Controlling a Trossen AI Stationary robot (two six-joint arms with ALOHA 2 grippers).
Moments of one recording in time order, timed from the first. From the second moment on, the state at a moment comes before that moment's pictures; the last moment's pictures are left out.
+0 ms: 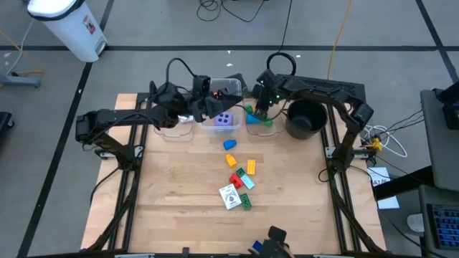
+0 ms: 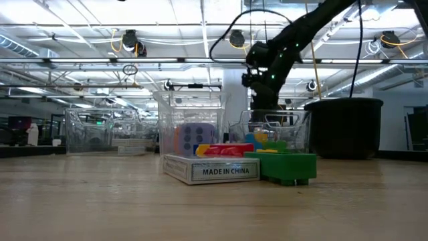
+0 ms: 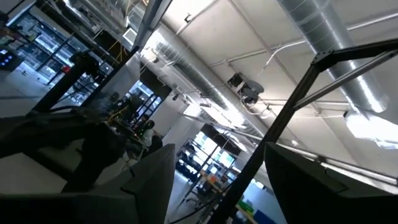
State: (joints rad) left arm 0.23 1.49 1.22 0.81 0.38 -0.89; right arm -0.68 1.78 1.32 -0.54 -0.13 -0.28
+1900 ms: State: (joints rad) left arm -0.27 1.41 1.22 -0.22 0.08 -0.77; right arm 0.38 1.17 0.81 -0.01 0.17 0.59
